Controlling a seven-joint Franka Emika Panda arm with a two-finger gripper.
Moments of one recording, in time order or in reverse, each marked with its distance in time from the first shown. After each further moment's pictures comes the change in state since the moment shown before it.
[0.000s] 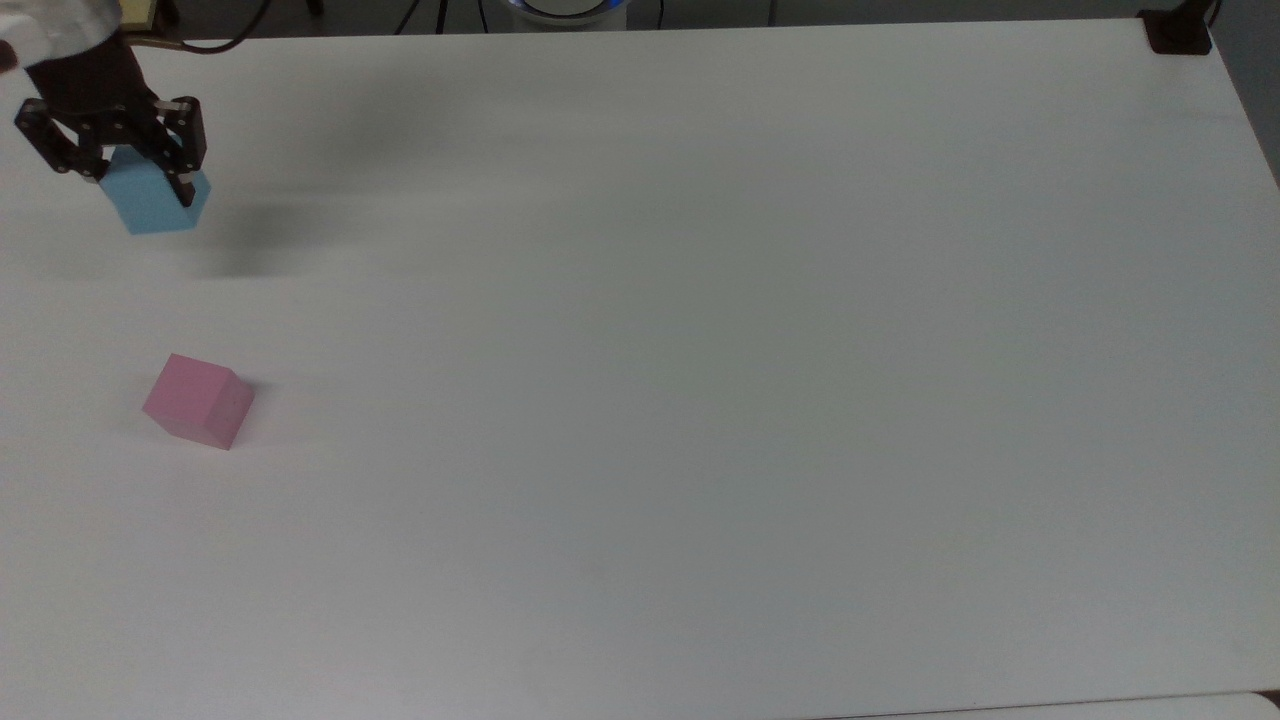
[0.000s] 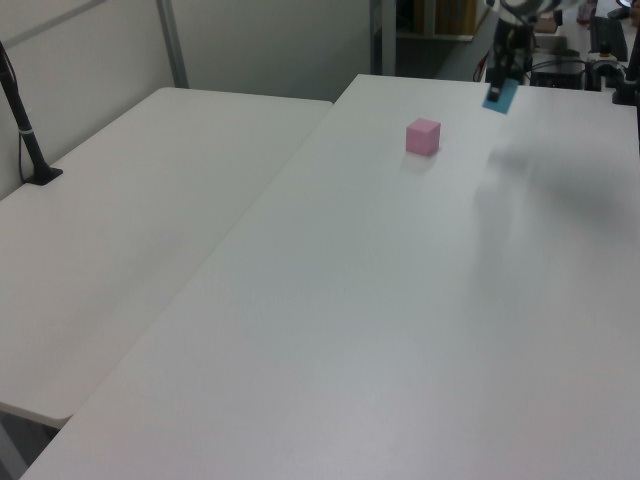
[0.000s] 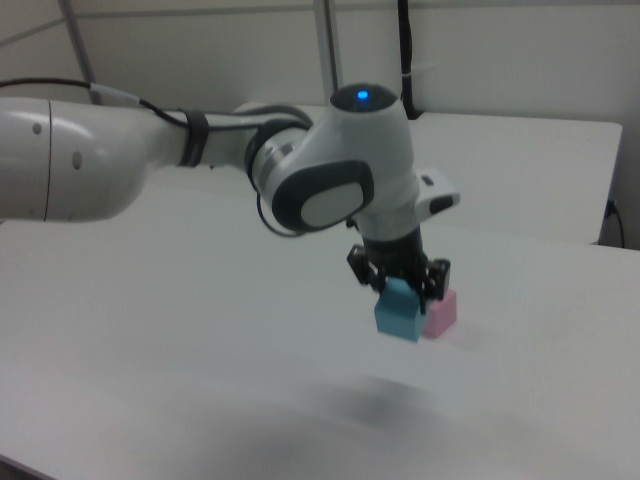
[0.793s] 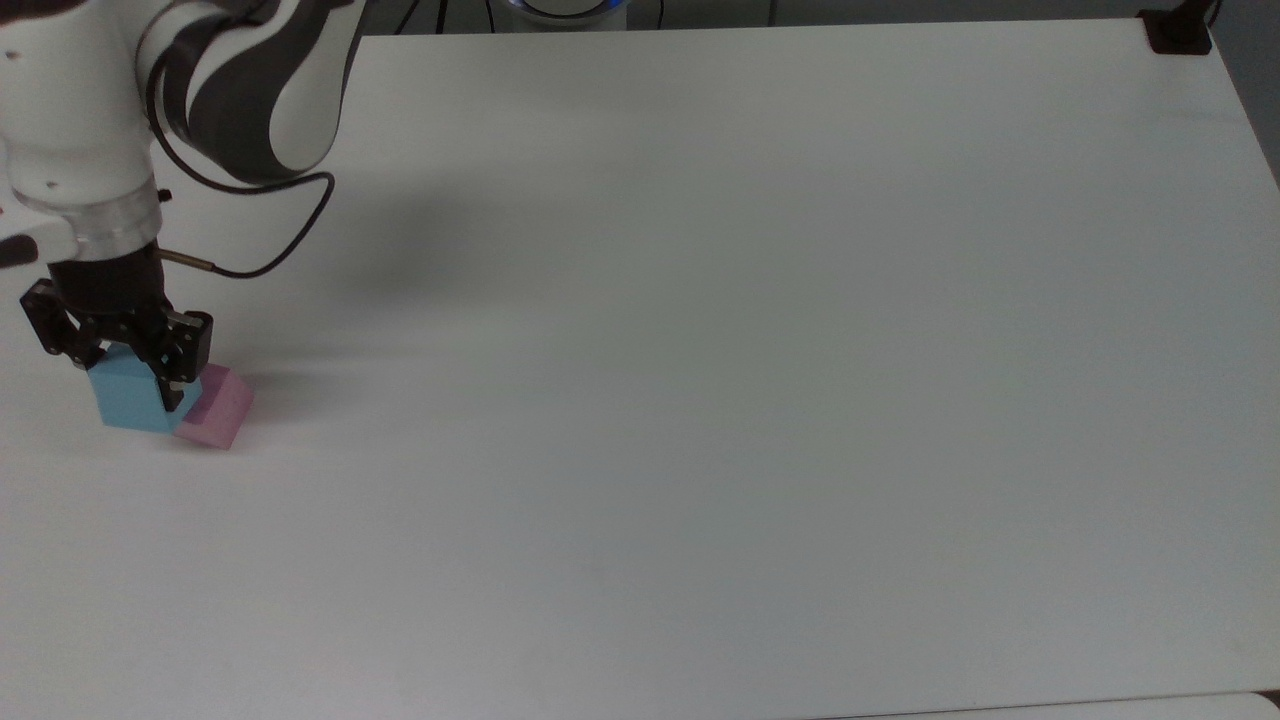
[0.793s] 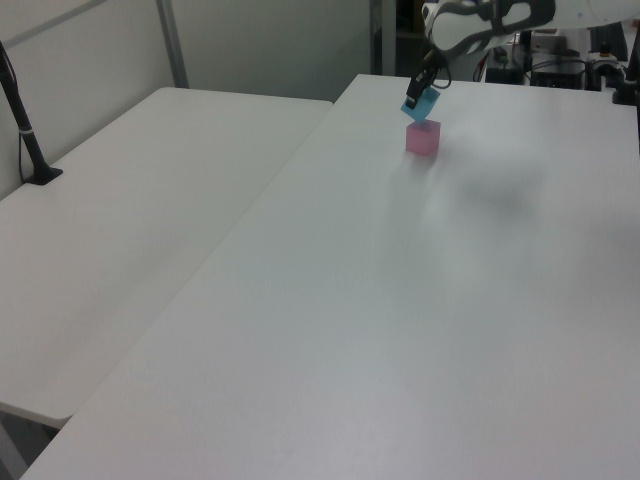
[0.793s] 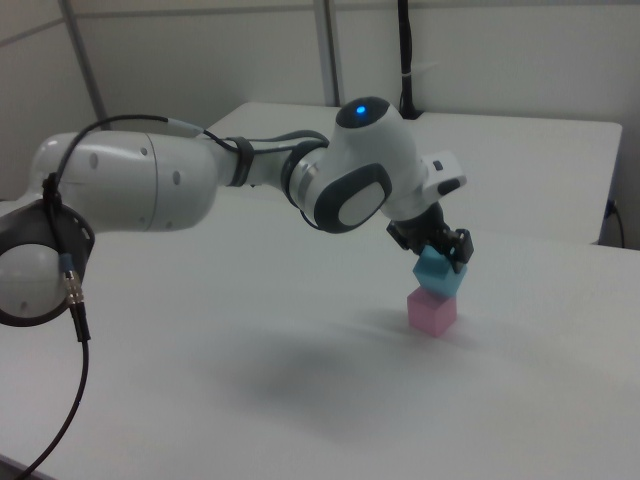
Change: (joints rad) arm 0.001 0.386 0.084 0.350 0.063 0.267 0.306
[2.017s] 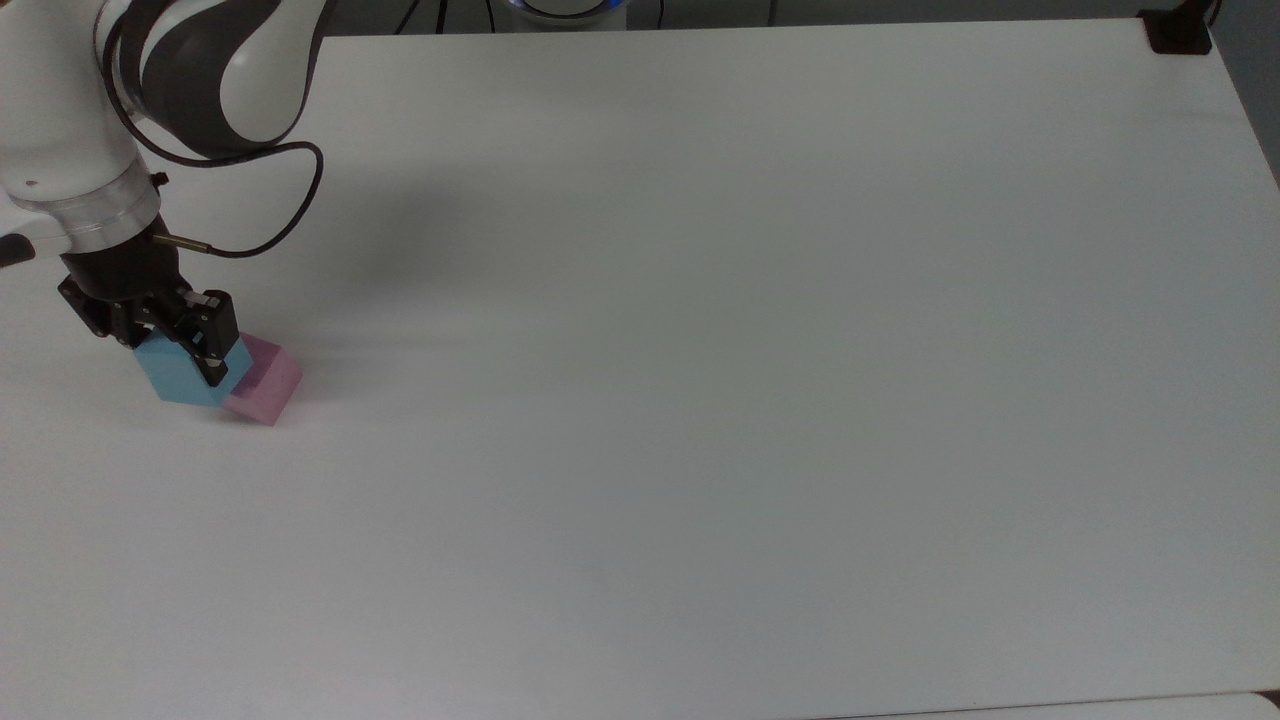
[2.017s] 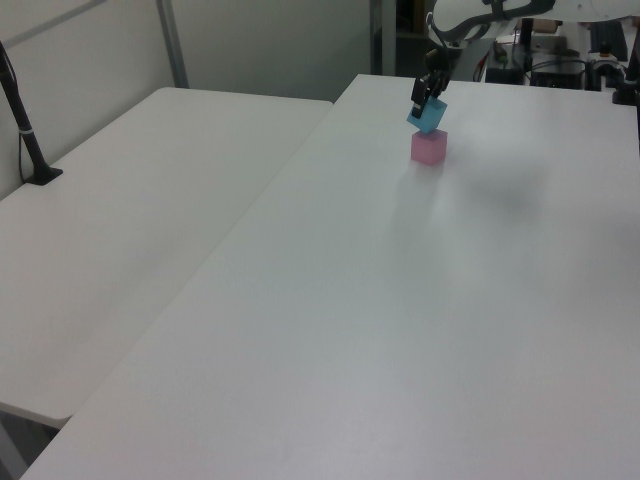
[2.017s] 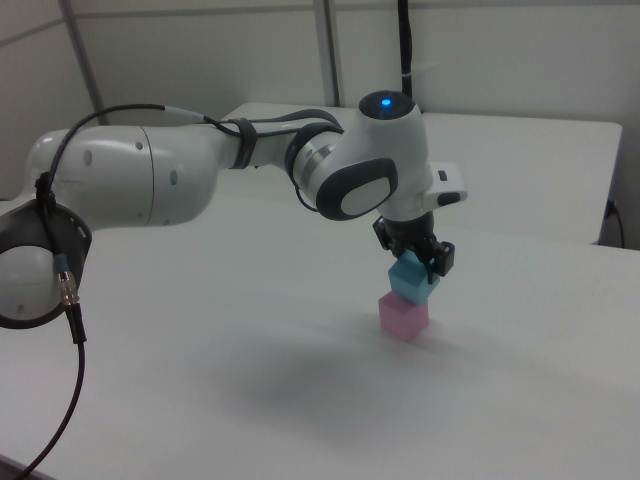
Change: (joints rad) arm -0.019 -0.014 -0.005 0.046 0.118 -0.255 0.033
